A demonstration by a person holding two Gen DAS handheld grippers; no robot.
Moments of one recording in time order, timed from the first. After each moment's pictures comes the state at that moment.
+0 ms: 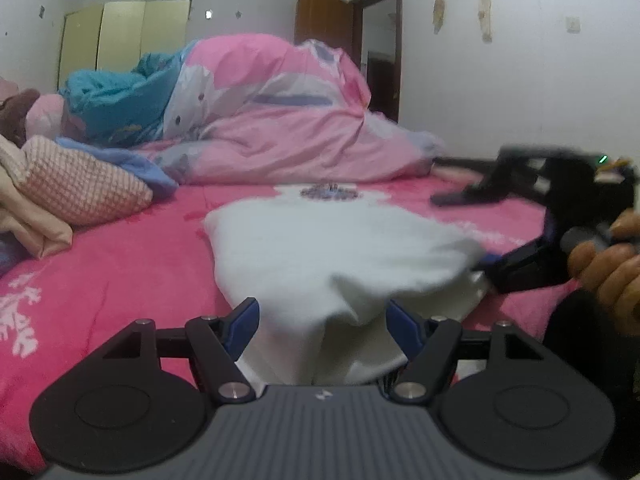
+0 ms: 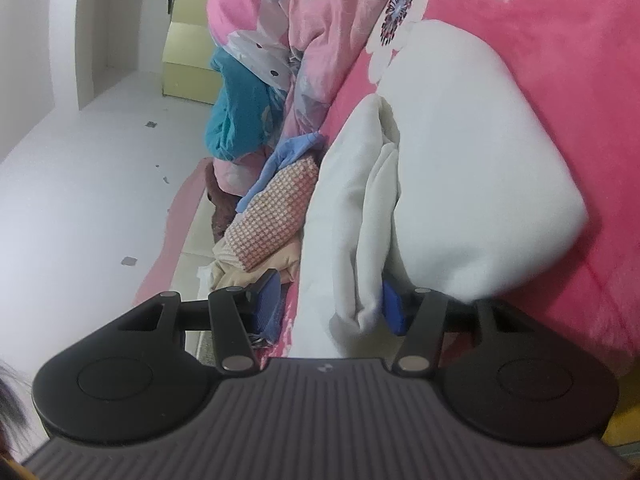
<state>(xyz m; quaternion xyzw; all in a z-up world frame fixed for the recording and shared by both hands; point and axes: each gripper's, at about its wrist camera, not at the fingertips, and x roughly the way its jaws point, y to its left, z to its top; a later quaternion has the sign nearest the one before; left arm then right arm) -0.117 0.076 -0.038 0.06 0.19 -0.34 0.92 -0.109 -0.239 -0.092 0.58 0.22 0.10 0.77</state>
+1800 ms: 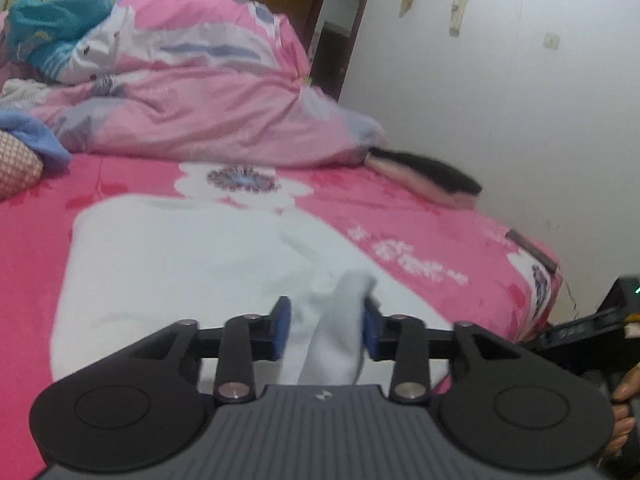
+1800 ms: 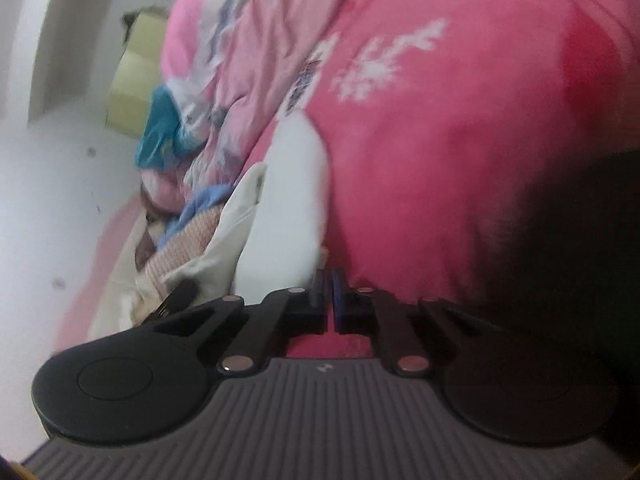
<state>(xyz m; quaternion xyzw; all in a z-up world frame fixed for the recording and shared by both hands) -0.045 -0.015 -0.029 0.01 0.27 -0.44 0.86 -0.212 -0.281 -0.117 0.51 0.22 -0.04 0.83</state>
